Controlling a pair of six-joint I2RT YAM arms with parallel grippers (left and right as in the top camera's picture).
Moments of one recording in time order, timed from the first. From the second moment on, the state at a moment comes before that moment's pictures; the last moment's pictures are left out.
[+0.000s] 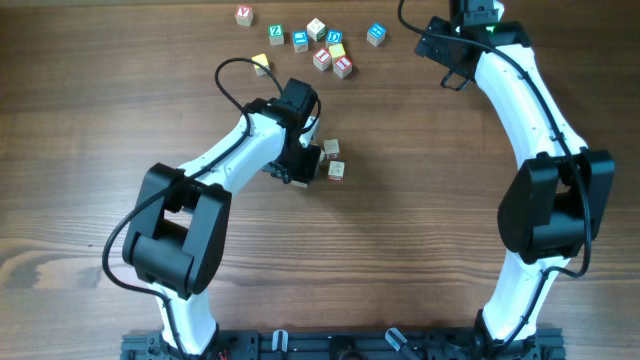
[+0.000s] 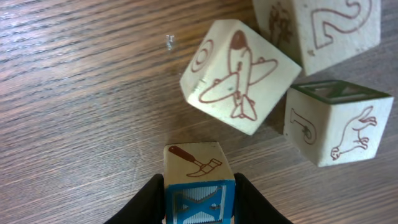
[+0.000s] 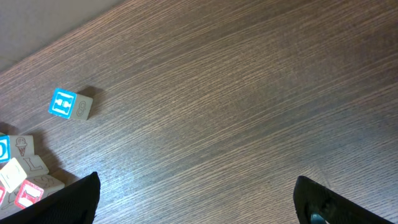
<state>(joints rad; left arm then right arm) -0.44 1.97 1.34 -0.84 0.13 -0.18 0.13 2.08 1.82 -0.75 0.20 0.55</state>
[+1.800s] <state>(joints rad) -0.56 1.86 1.18 -0.65 0.20 -0.25 0.13 2.08 1.82 -0.75 0.20 0.55</state>
